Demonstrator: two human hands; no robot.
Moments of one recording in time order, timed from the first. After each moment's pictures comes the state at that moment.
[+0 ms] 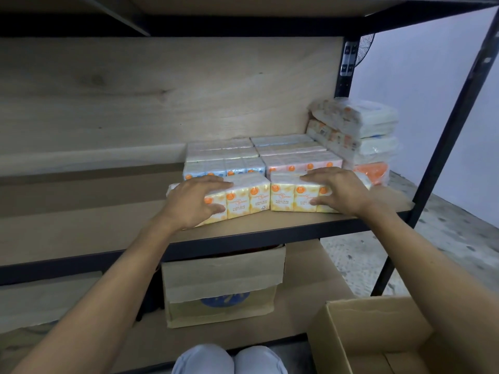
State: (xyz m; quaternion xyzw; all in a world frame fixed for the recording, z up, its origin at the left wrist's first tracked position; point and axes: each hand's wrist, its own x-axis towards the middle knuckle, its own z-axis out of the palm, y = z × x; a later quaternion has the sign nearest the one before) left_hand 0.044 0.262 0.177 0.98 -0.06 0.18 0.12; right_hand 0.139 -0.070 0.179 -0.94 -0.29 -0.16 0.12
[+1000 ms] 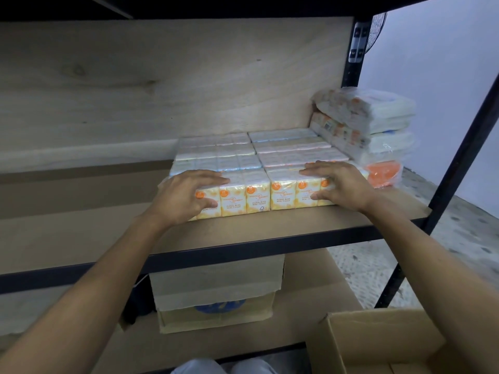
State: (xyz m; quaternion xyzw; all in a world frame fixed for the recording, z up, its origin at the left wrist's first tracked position) left_hand 0.084 0.267 0.174 0.96 -0.10 0.21 0.13; right_hand 0.189 -0.078 0.172 -0.90 -0.35 -0.15 0.22
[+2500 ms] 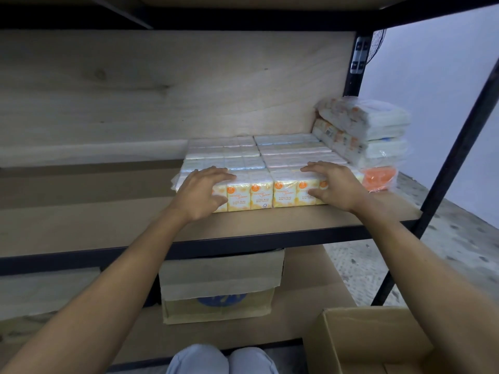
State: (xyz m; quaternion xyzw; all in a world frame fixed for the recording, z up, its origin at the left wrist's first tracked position) left_hand 0.081 0.254 0.167 0.96 -0.09 0.19 0.19; right_hand 0.167 -0.065 0.182 -0.92 -0.30 -0.16 0.21
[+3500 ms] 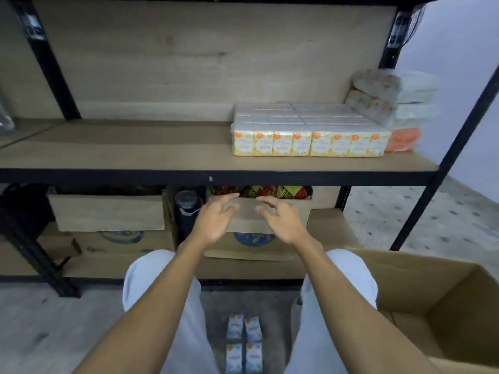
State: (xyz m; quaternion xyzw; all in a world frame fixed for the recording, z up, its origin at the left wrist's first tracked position) left_hand -0.110 0.263 0.043 0.90 0.06 0.17 0.41; right_hand -0.050 0.080 0.053 -0.87 -0.29 0.01 0.41
